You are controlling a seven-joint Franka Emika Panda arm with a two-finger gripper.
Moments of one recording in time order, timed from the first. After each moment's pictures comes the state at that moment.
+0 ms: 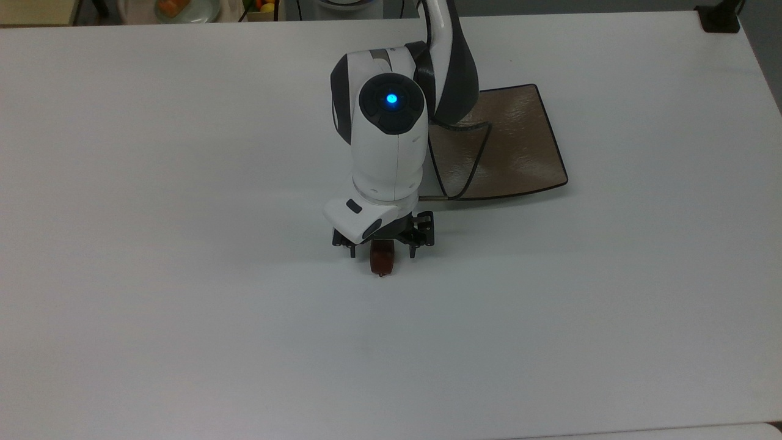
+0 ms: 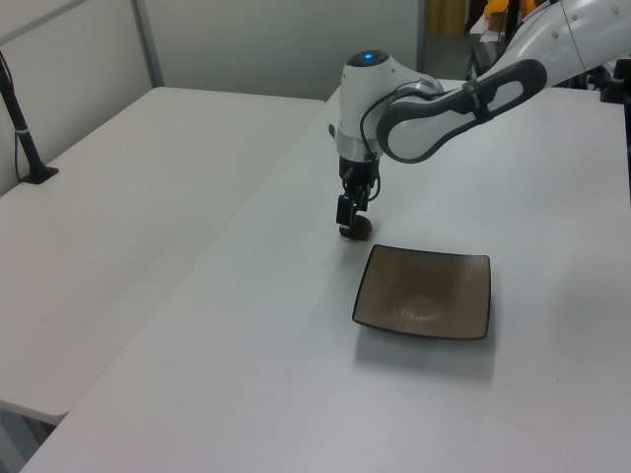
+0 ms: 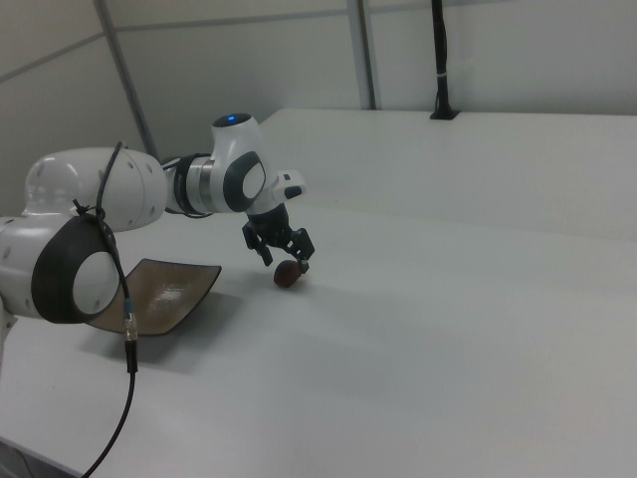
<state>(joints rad) 0.16 0.71 0.07 -1.34 -0.11 2.16 0.17</state>
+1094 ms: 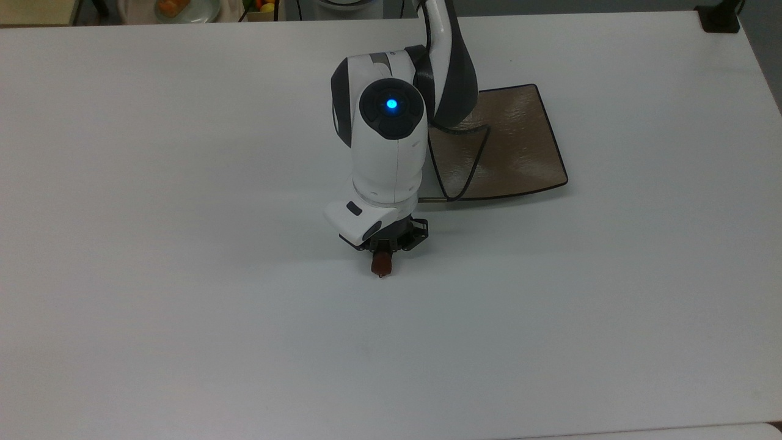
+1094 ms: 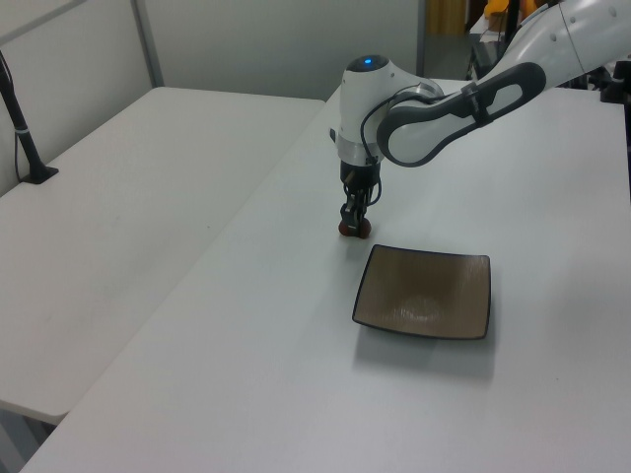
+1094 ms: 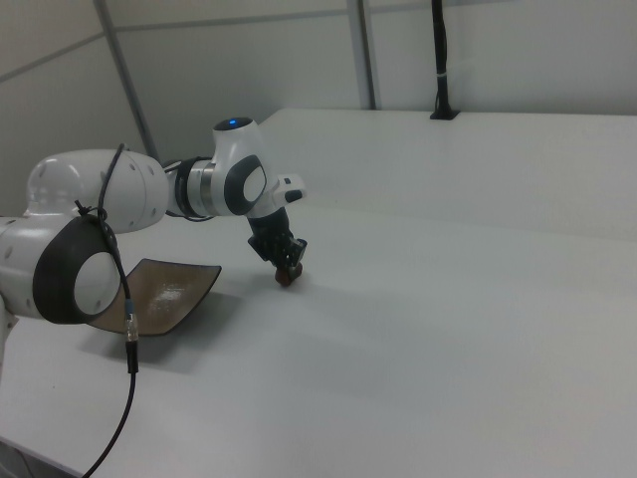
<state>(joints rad) 0.16 0.71 0.07 -1.35 -0.11 2.16 0.18</state>
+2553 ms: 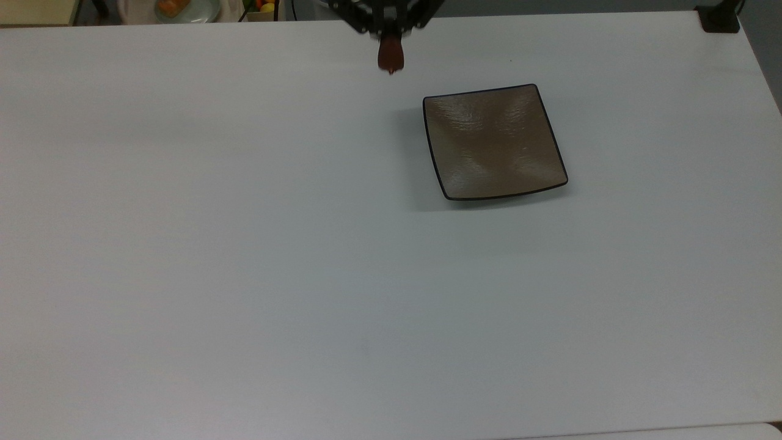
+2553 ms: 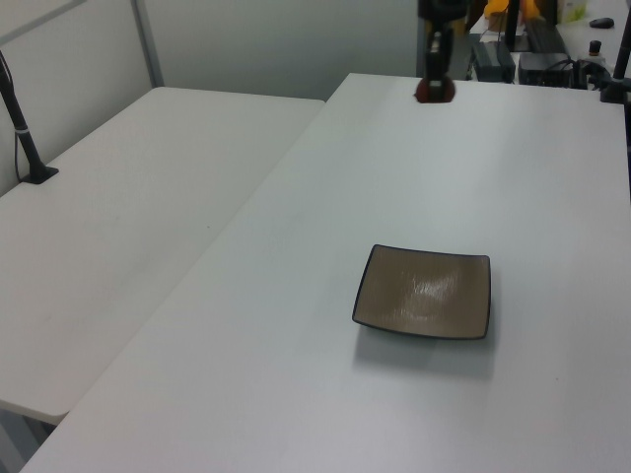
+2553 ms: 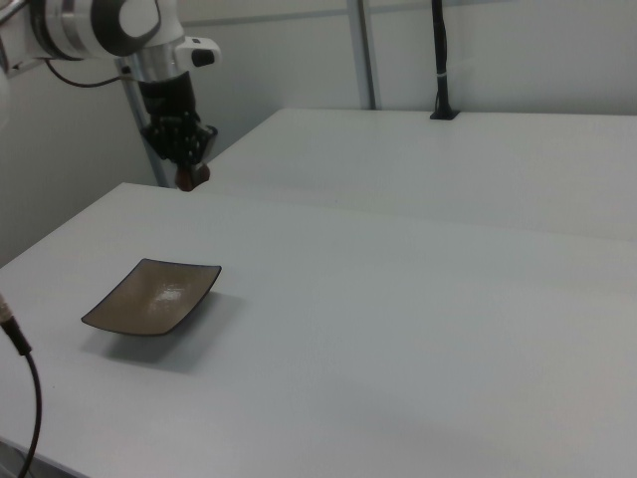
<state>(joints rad) 0.16 0.16 0.07 -1.37 0.03 1.54 0.05</state>
